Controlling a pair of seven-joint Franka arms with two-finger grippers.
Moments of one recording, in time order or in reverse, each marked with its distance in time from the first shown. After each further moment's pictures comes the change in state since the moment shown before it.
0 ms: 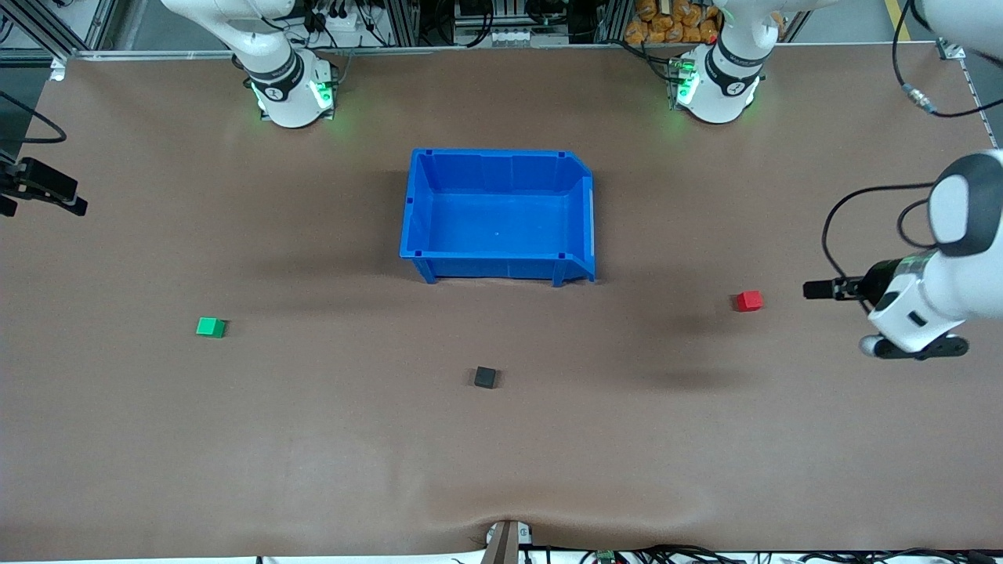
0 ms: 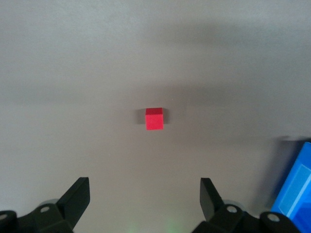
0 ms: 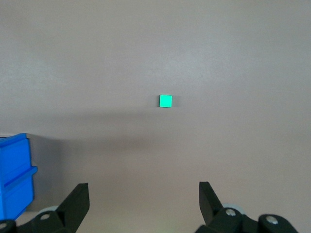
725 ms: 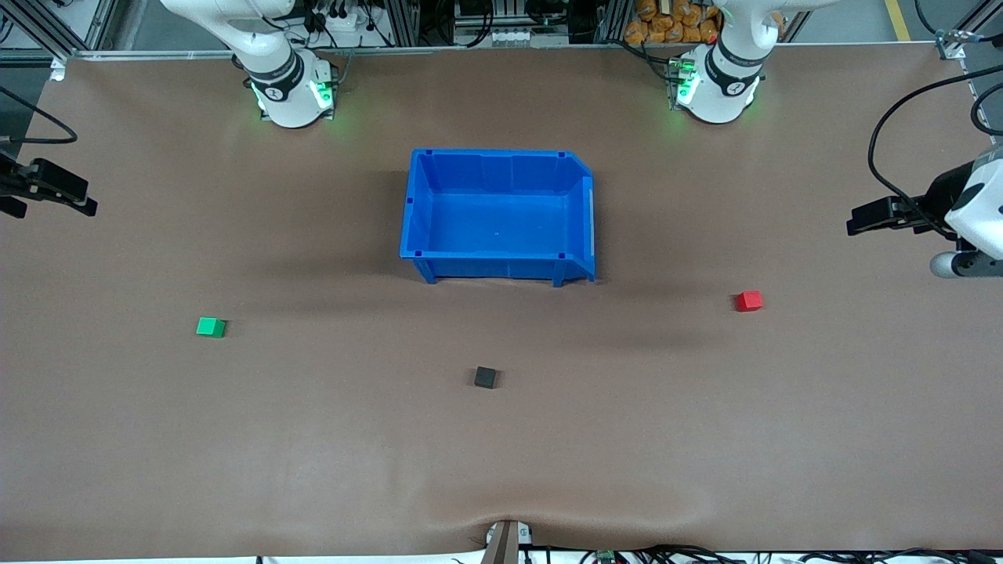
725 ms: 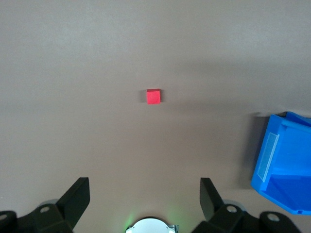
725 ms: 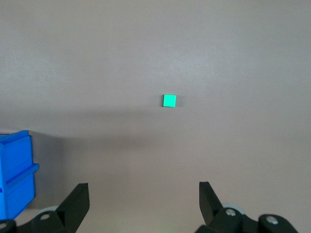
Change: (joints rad) left arm -0.005 -0.276 0.002 0.002 0.000 -0.161 0.000; right arm 0.020 0.000 -0.002 -0.003 0.000 -0.001 0.000
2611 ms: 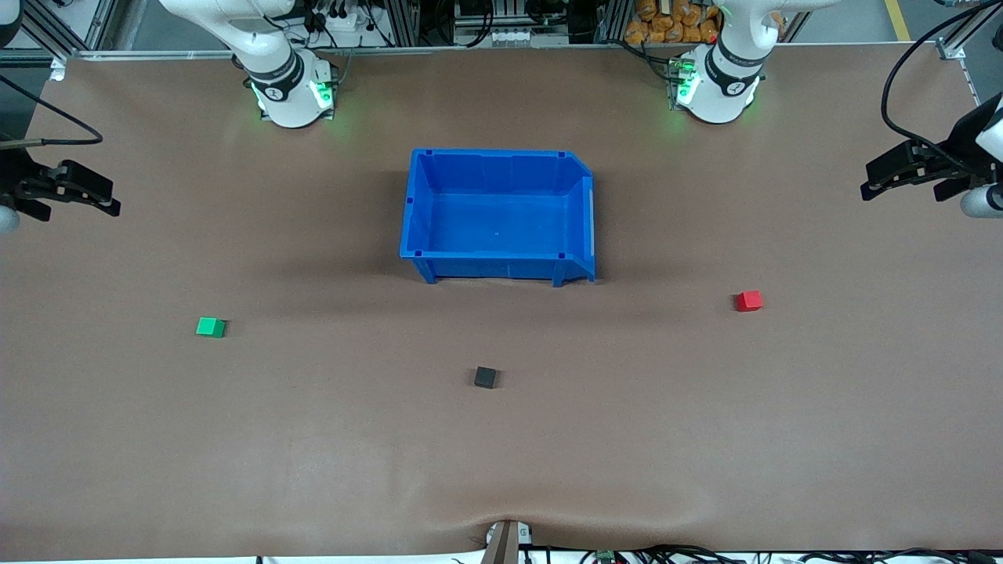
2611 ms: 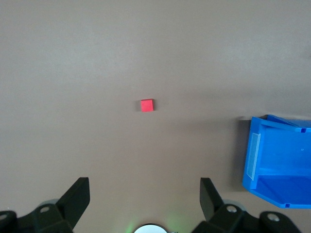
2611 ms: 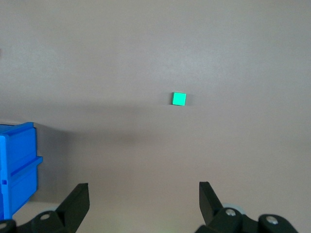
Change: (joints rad) left arm -0.029 -0.130 -0.013 0.002 0.000 -0.002 0.000; right arm 0.035 0.001 0.010 -0.017 0.000 -0.002 -0.001
